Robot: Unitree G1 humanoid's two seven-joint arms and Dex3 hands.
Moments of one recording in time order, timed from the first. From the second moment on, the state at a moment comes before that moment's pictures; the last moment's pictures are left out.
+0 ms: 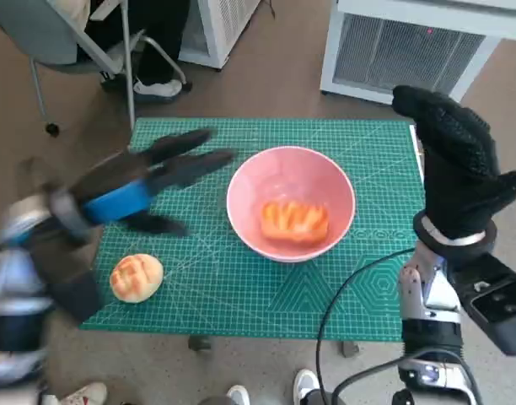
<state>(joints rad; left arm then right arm) -0.45 0.79 0.05 0.12 0.08 -0.53 -0.72 -0.64 -0.14 -0.17 0.39 0.40 -0.86 0.48</state>
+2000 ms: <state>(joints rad) -0.23 0.83 -0.08 0.37 0.34 -0.42 -0.51 -0.63 -0.15 -0.16 0.36 0.39 -0.81 0.49</state>
